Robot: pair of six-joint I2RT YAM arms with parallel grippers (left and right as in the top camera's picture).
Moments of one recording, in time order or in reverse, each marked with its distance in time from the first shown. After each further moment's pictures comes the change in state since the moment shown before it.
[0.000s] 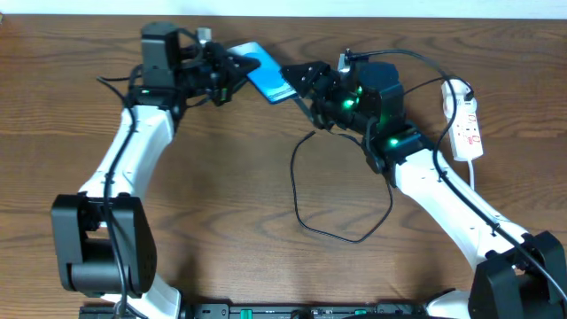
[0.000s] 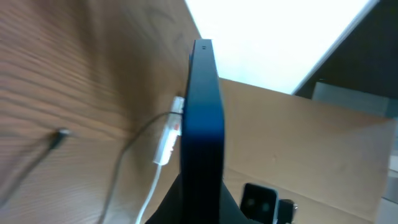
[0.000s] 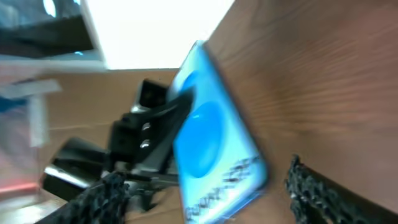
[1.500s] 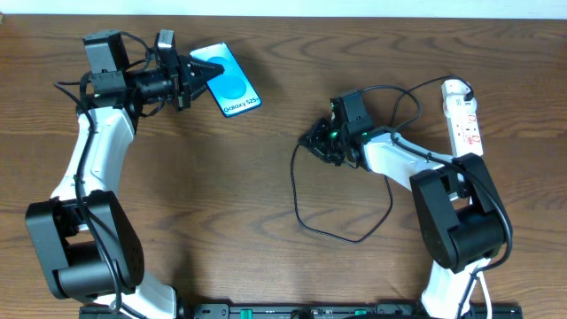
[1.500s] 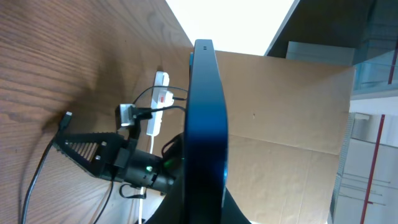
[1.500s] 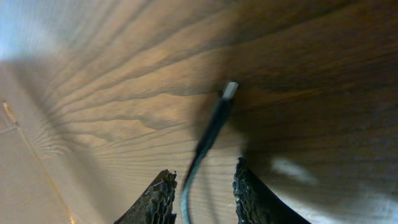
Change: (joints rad) left arm 0.187 0.000 0.000 -0.072 0.338 0.210; right arm -0.018 0.404 0.004 -0.258 0.066 -0.260
